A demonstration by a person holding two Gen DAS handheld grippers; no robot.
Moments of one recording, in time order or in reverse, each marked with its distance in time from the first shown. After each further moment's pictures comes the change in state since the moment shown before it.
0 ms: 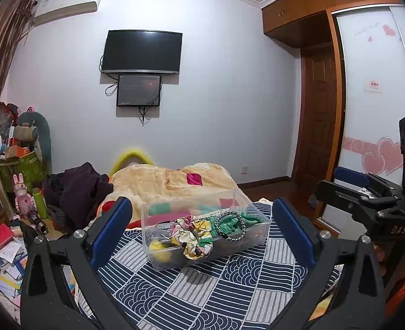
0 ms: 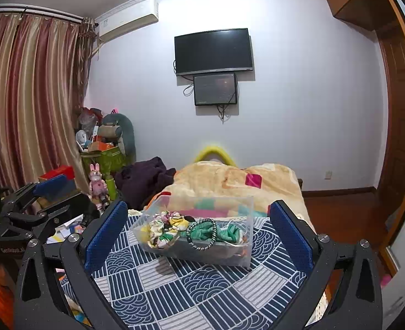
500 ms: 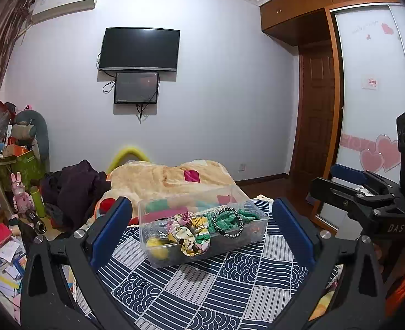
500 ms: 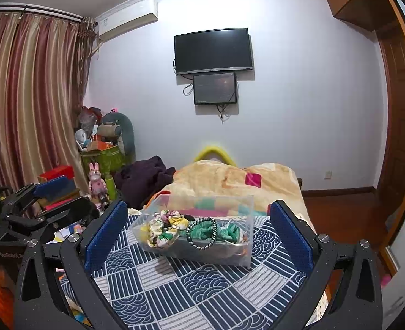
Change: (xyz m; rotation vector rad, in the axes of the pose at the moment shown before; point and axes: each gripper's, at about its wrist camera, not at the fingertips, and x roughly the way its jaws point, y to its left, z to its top) left arm 0.001 0.000 -0.002 0.002 0.018 -0.012; right arm 0.001 0.001 0.002 0.000 0.002 -0.001
